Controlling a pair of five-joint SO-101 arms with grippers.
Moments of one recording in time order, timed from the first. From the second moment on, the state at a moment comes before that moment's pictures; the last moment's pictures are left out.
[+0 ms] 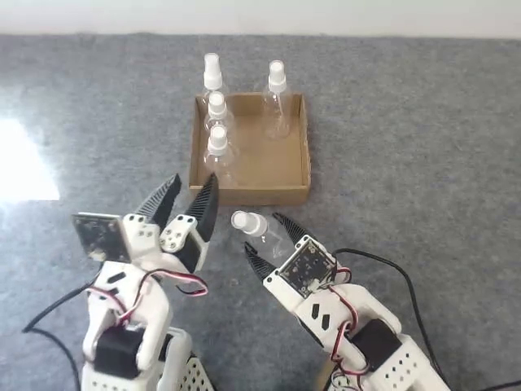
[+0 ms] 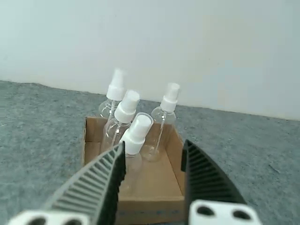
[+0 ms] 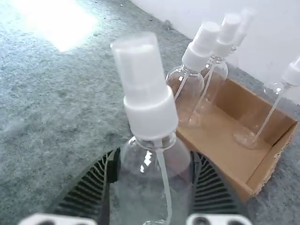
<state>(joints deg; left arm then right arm) 6.1 -103.4 77.4 51.5 19.6 -44.7 -103.0 95.2 36.6 11.4</state>
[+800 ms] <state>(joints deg) 21.3 -103.4 81.9 48.2 14.1 -44.2 -102.9 94.9 36.7 11.5</state>
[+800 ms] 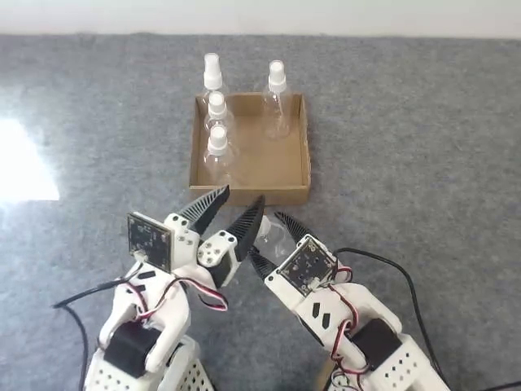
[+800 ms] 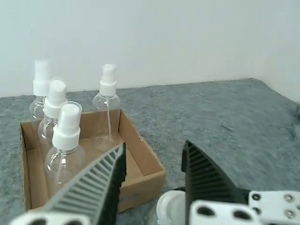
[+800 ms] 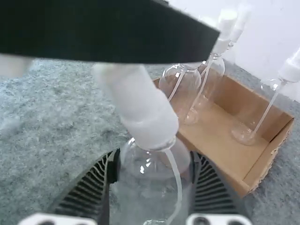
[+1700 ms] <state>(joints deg) 19.6 -103.4 74.8 52.3 12.8 -44.2 -103.0 94.9 36.5 11.5</state>
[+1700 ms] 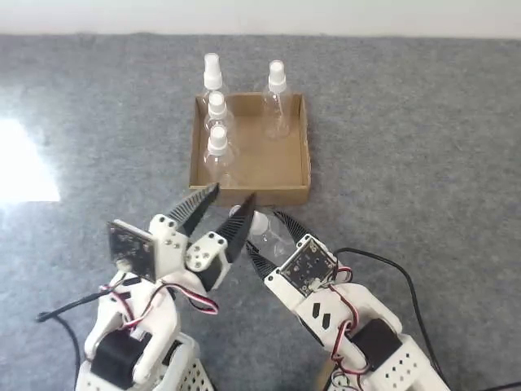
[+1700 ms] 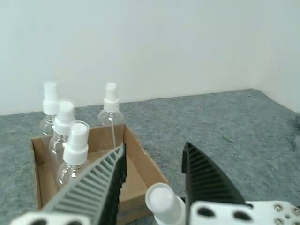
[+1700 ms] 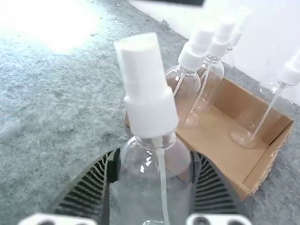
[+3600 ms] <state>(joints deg) 25.1 -103.4 82.3 49.5 7.8 -40.5 -103.0 93.2 36.5 11.4</state>
